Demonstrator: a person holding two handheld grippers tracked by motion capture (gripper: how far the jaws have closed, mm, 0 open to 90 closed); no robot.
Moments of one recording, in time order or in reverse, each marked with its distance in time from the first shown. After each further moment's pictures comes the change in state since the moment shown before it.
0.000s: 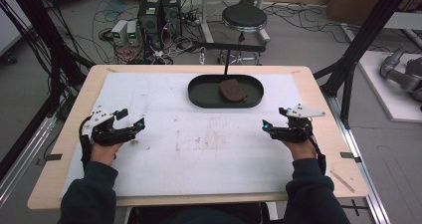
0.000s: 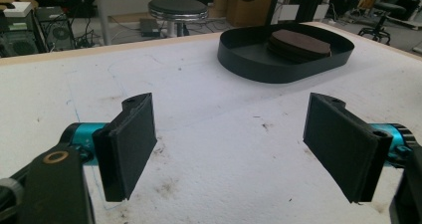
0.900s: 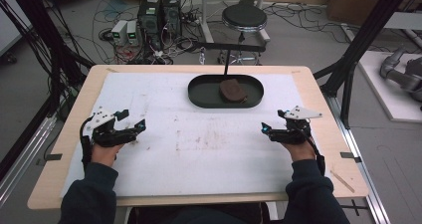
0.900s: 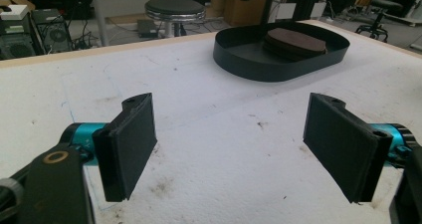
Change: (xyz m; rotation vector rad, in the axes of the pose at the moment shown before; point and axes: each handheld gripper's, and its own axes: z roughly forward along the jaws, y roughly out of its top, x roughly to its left) left arm -0.004 -0.001 -0.001 0.003 -0.008 0.017; right arm 0.001 -0.006 0.005 0.029 0.004 -0.017
